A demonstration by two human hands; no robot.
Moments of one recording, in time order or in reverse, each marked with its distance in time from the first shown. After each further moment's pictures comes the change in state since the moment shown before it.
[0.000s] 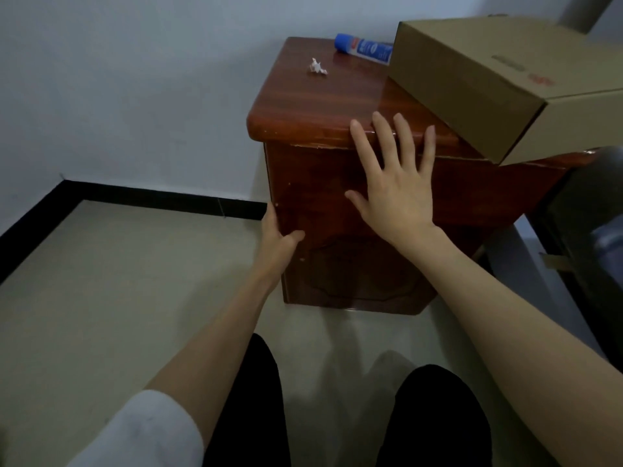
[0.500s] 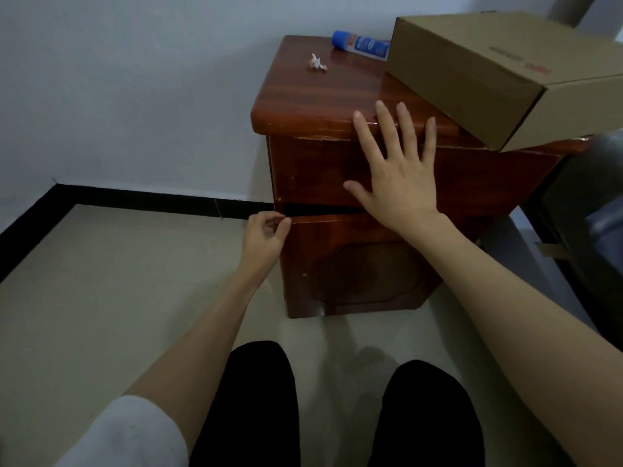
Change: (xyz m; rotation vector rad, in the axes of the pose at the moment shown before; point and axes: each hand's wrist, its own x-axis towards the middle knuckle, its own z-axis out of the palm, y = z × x) left_hand -0.008 -0.011 -0.027 0.241 0.103 0.064; right_hand 0.000 -0.003 -0.007 0.028 -0.085 0.021
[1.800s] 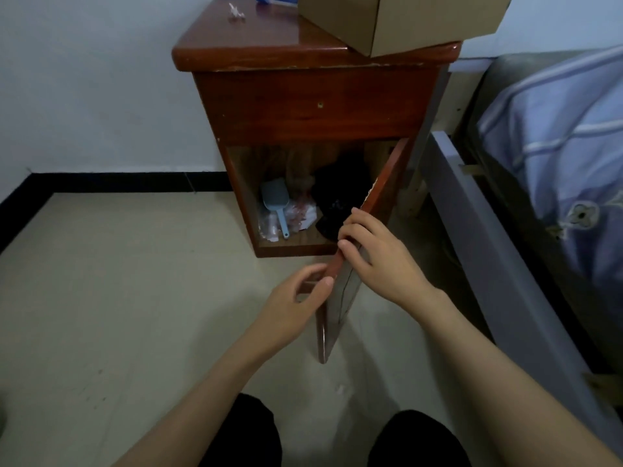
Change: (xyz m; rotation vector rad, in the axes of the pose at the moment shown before) left_hand -0.252 0.039 0.061 -0.003 -0.523 -0.027; right_hand -0.246 0.032 -0.026 0.696 -0.266 0.079
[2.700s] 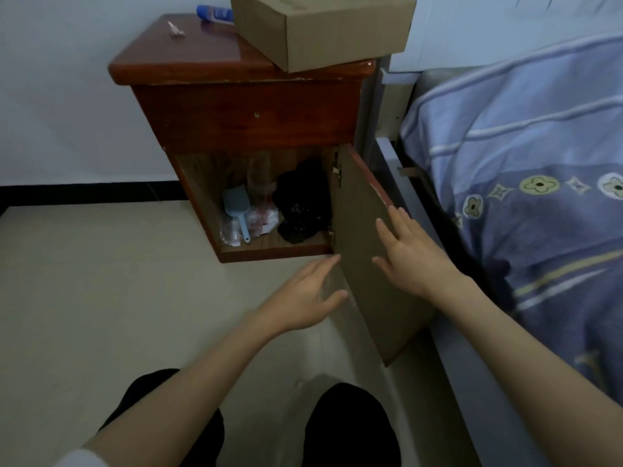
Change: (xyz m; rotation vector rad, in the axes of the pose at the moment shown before) left_hand 0.021 0.042 0.087 0.621 -0.300 0.086; right_hand -0.061 0.074 -0.094 -0.506 -0.295 0.240
